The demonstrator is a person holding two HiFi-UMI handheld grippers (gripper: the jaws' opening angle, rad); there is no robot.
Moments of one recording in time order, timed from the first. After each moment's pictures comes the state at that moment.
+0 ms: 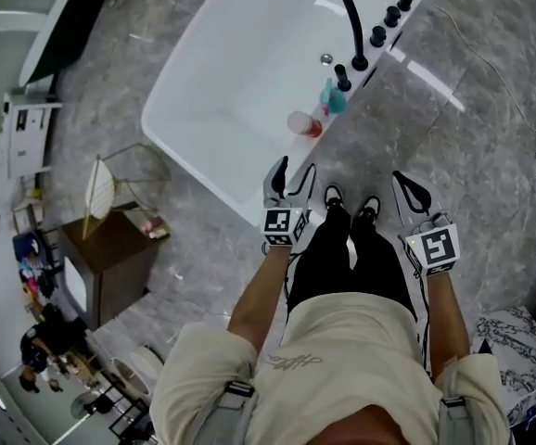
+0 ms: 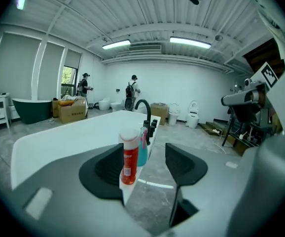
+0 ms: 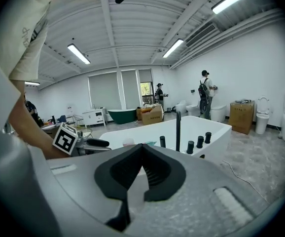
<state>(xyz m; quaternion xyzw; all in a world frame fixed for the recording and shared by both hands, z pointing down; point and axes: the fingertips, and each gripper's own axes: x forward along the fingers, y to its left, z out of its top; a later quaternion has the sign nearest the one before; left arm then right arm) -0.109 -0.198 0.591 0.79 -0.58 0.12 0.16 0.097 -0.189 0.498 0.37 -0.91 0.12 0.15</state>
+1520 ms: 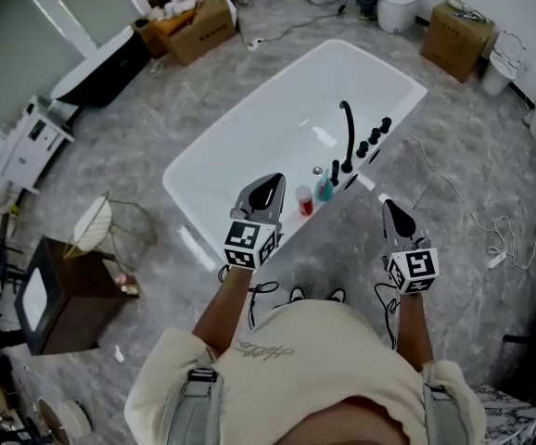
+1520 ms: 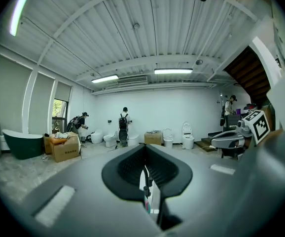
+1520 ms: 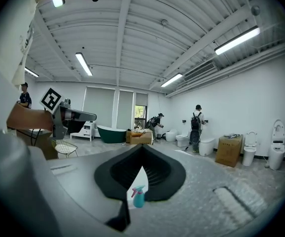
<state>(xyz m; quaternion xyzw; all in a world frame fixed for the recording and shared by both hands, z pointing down) -0.132 -0.193 0.278 0.83 -0.56 0.04 0.02 0.098 -0.190 0.317 0.44 -0.89 0.00 0.06</state>
